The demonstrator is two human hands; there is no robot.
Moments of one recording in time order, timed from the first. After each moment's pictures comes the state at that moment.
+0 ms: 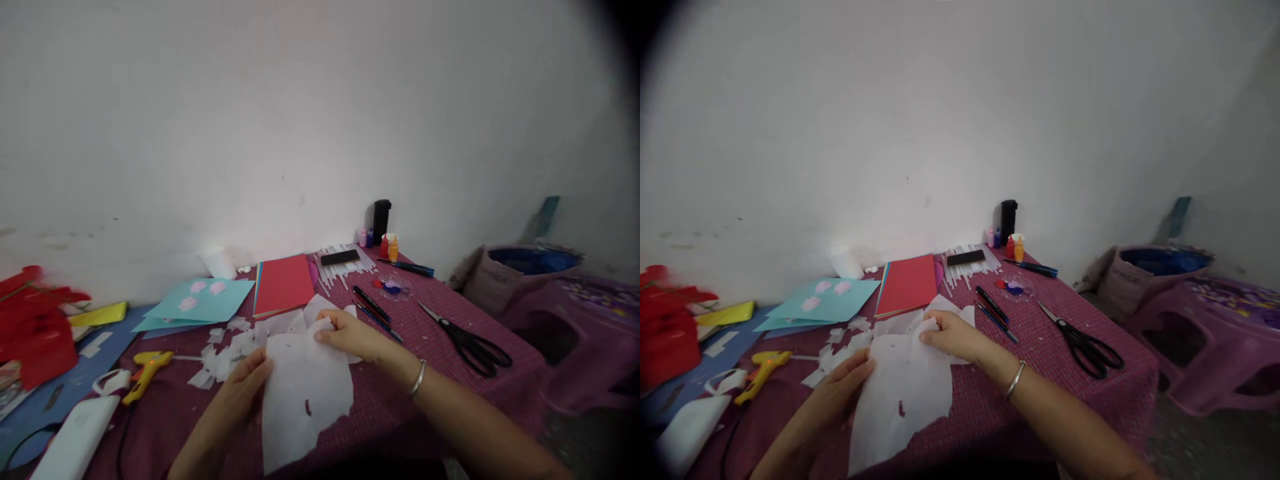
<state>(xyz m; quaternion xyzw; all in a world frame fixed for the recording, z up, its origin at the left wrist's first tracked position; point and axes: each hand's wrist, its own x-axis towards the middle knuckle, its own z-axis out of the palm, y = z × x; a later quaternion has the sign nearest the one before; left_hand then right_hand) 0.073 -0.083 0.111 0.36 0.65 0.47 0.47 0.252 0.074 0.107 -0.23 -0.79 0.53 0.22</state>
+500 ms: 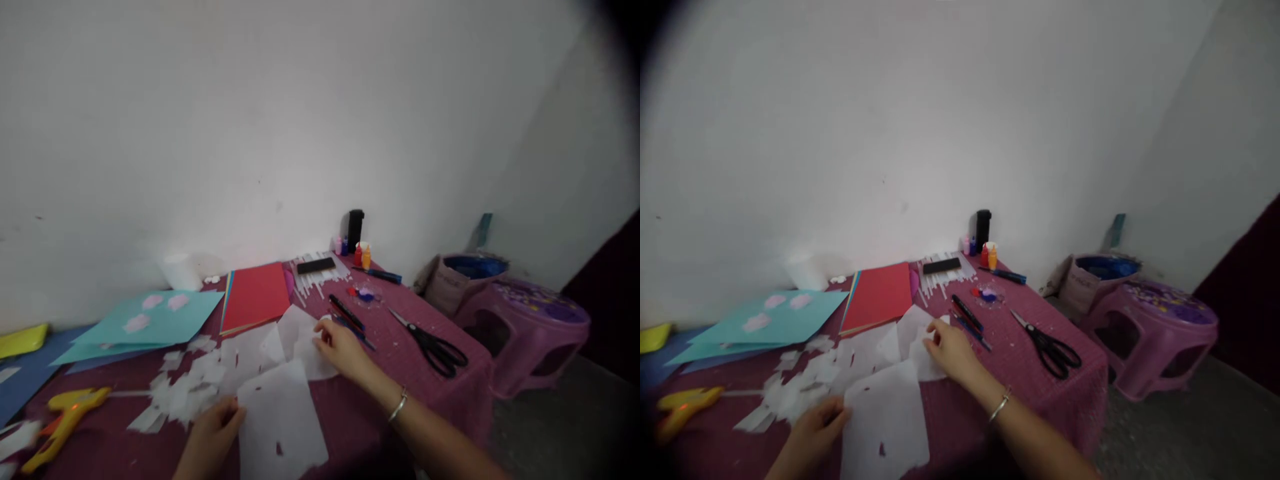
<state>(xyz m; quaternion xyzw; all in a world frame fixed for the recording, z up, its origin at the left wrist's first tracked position) 0.038 -0.070 0.026 0.47 0.75 0.40 0.24 0.276 0.096 0.049 -0.41 -0.83 0.27 0.27</state>
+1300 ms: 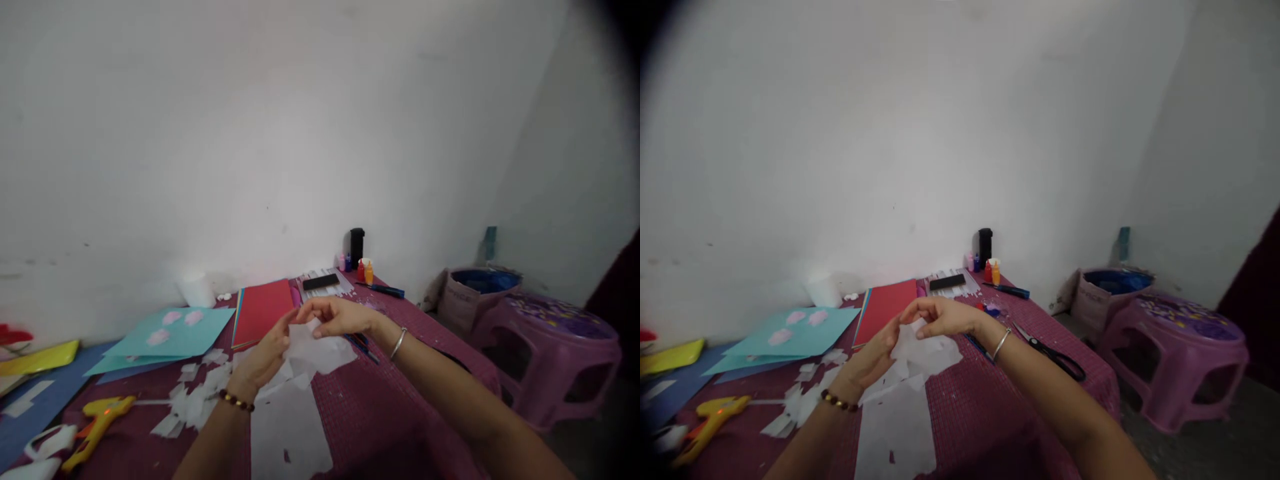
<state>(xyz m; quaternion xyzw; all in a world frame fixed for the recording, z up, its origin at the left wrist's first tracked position) 0.100 0.019 0.125 0.47 0.37 0.58 0.55 0.283 0.116 0.182 -0.01 -0.76 0.63 0.17</state>
